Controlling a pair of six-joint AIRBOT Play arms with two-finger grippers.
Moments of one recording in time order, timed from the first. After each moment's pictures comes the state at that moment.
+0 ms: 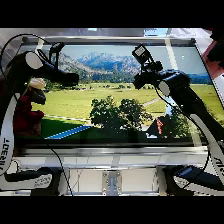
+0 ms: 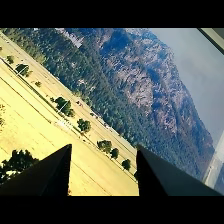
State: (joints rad) left arm -0.15 -1.40 1.52 1.22 -1.23 -1.45; right arm 0.40 -1.27 1.27 -1.74 0.61 1.26
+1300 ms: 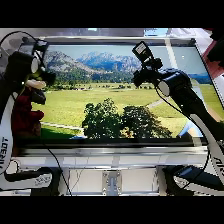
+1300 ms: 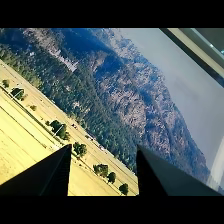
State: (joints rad) left arm -0.07 -1.40 1.51 2.05 -1.21 -1.58; right arm 0.40 -1.27 1.27 -1.73 0.52 1.26
